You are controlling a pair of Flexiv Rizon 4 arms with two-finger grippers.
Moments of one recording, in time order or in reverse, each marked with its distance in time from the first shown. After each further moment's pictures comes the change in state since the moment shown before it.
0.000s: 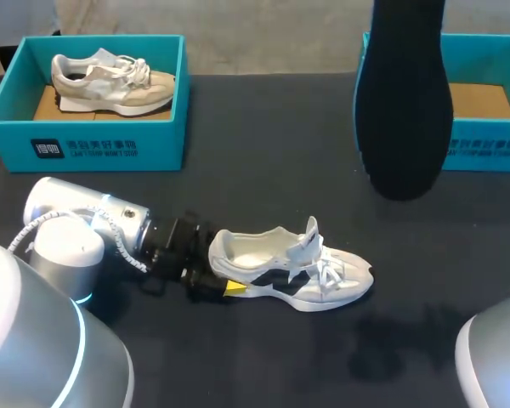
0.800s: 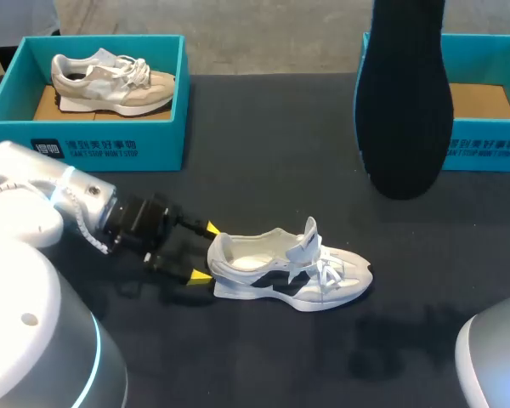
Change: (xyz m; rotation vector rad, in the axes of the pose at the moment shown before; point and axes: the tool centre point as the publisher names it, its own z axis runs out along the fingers) left arm 0.018 -0.025 -0.067 -0.139 0.015 0.046; right arm 0.000 0.000 0.000 0.000 0.000 0.000
